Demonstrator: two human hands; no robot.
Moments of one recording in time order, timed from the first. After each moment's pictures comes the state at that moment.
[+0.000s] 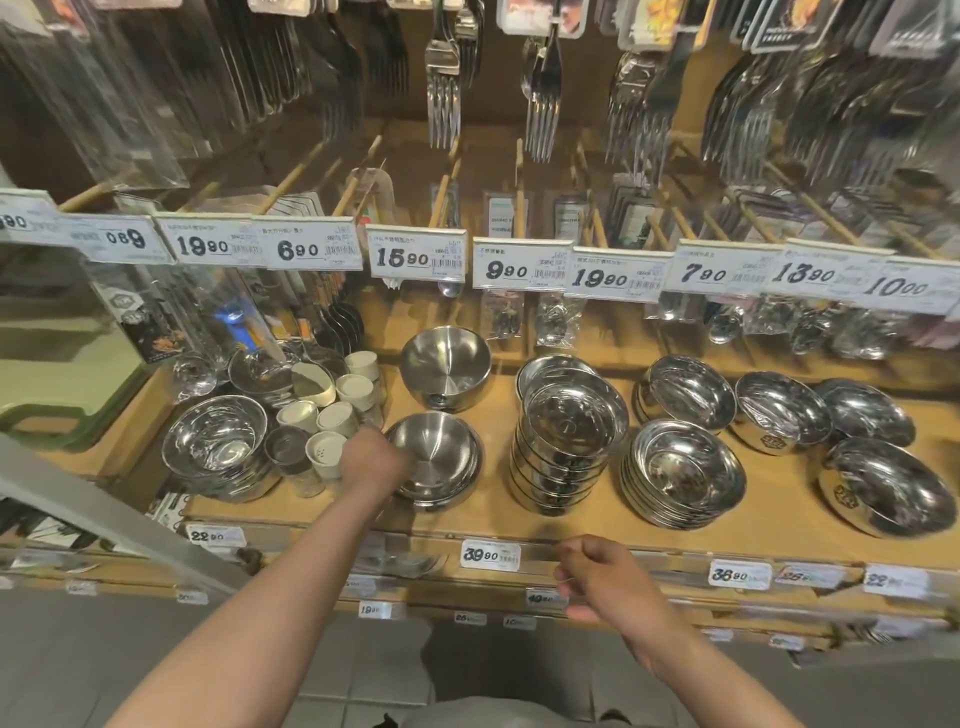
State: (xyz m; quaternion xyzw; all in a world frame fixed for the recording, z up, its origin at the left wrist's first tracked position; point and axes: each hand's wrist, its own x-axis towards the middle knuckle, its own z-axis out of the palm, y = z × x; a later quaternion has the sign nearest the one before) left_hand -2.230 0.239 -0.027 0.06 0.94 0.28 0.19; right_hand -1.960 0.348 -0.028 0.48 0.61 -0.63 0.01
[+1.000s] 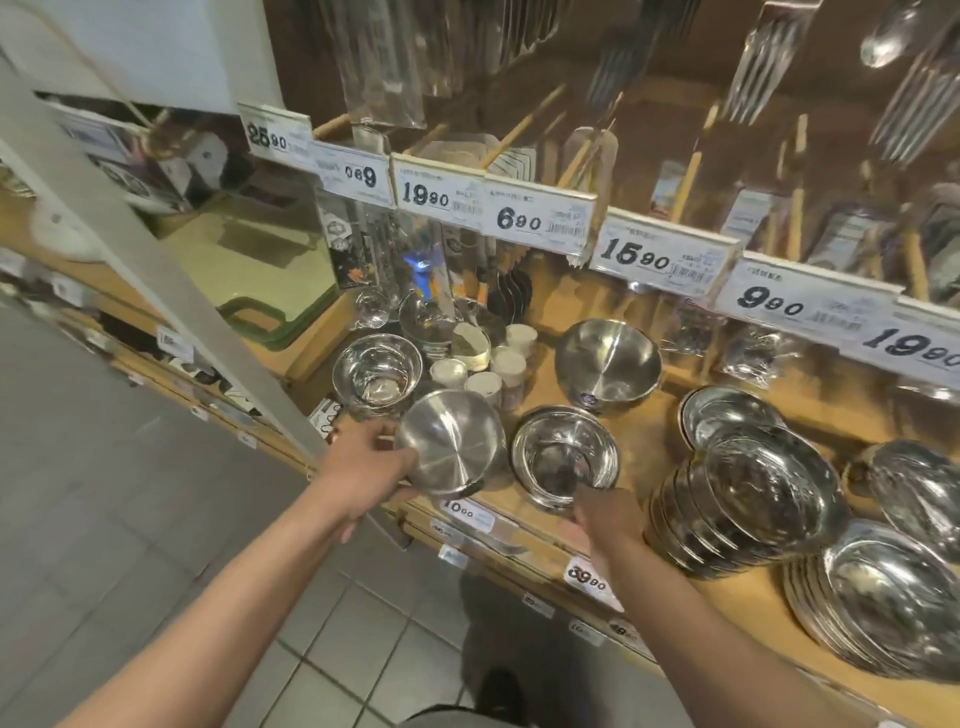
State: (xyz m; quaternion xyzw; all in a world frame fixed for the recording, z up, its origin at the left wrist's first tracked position) left_hand -2.233 0.091 0.022 -0.09 0.80 0.54 0.24; right_hand -2.144 0.326 -0.066 0.55 0.61 -0.56 0.07
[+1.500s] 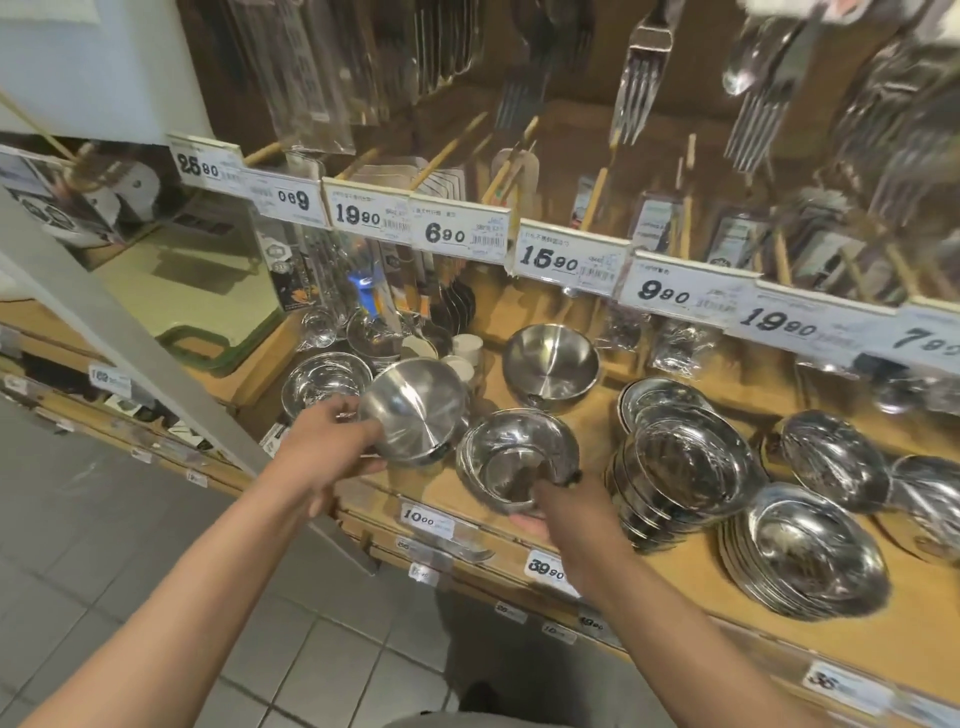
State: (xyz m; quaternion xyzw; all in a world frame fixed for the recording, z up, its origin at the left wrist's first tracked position) left_hand -2.248 0.113 0.051 -0.08 0.77 0.58 0.24; right_hand -2.102 0.312 0.011 0.44 0.58 -0.68 -0.03
